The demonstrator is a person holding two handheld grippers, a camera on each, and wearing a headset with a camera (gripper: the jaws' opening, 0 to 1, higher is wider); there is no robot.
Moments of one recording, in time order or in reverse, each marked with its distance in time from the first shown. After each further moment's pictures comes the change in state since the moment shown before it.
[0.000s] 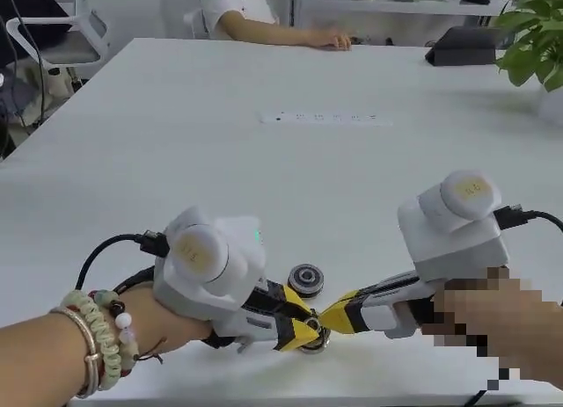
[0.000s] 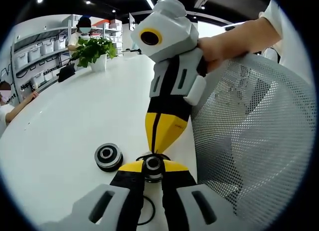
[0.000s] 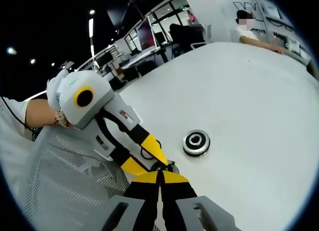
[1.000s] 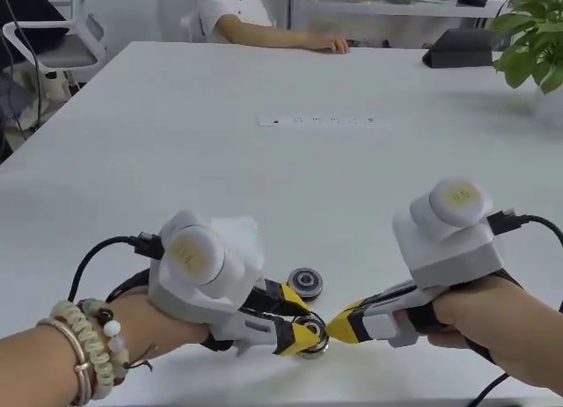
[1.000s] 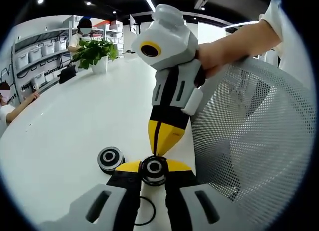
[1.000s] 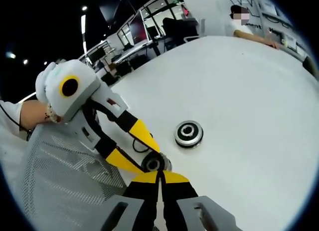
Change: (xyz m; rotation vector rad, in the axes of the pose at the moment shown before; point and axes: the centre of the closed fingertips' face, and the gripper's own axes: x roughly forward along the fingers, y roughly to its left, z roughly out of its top) left arm -0.009 0.003 0.011 -0.012 -0.037 0.013; right arm 0.001 -0.011 -0.010 0.030 0.052 -0.055
